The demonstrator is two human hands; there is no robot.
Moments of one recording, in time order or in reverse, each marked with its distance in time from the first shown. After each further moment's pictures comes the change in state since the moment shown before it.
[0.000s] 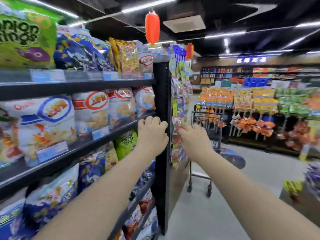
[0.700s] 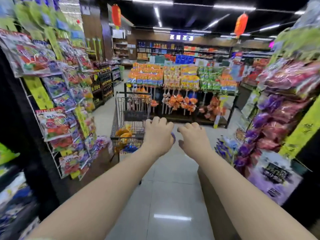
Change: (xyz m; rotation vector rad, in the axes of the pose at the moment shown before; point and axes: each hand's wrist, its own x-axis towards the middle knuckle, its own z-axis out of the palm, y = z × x) left_hand 0.232 0.433 0.213 -0.317 -0.120 0.347; right_hand -0.070 0.443 0.184 -0.157 -0.299 0.396
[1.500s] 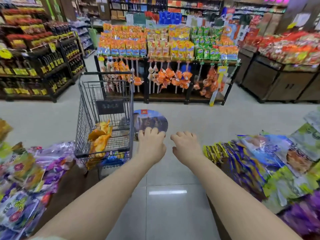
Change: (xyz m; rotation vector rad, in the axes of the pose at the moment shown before) left_hand 0.314 -0.094 0.371 -0.169 -0.312 0.001; right_hand 0.330 0.076 0.336 0.083 -0.214 0.111
